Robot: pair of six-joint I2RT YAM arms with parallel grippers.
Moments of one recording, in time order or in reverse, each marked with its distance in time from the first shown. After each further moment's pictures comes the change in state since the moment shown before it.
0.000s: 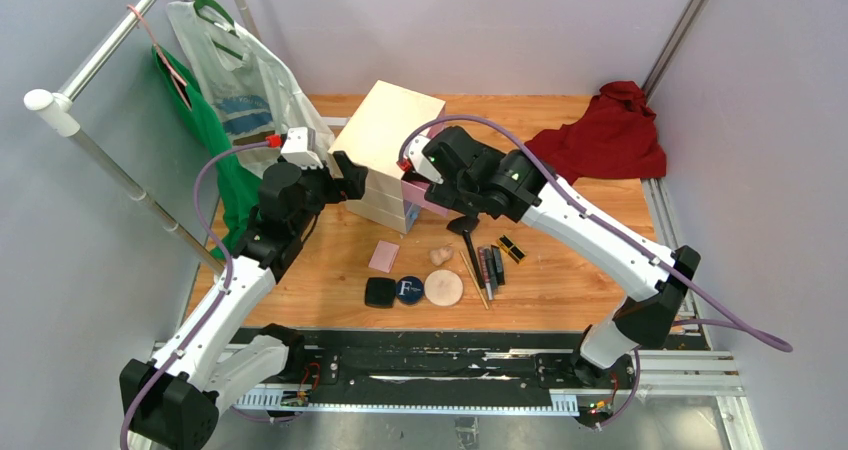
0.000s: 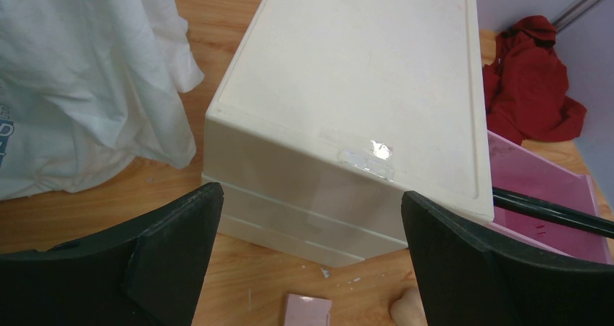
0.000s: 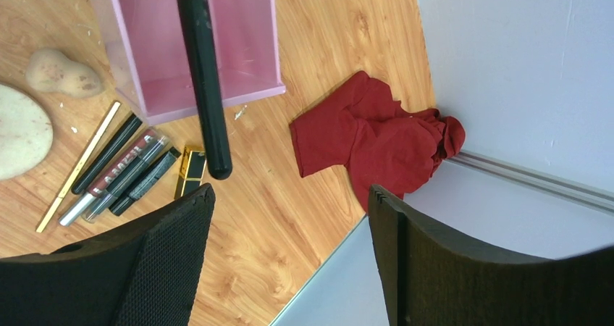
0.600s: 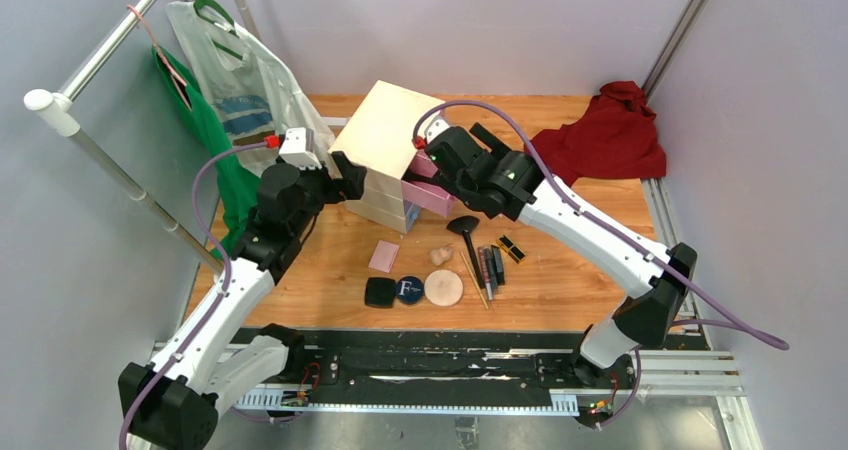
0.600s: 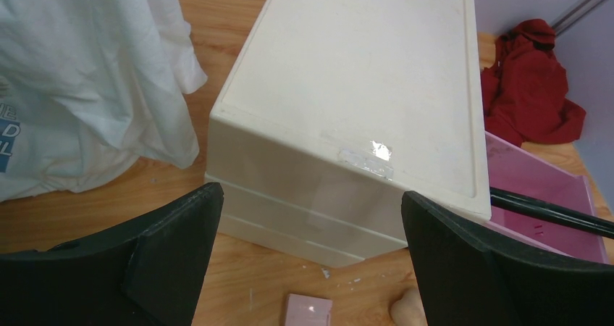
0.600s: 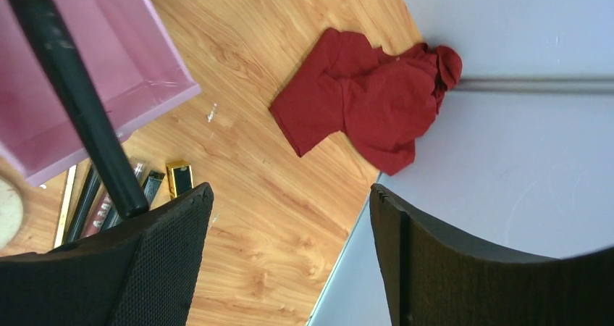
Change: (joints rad) left arm 0.000 -0.009 0.000 -0.003 -0.003 0.001; right arm -0.036 0.002 -0.053 0.069 0.172 0.179
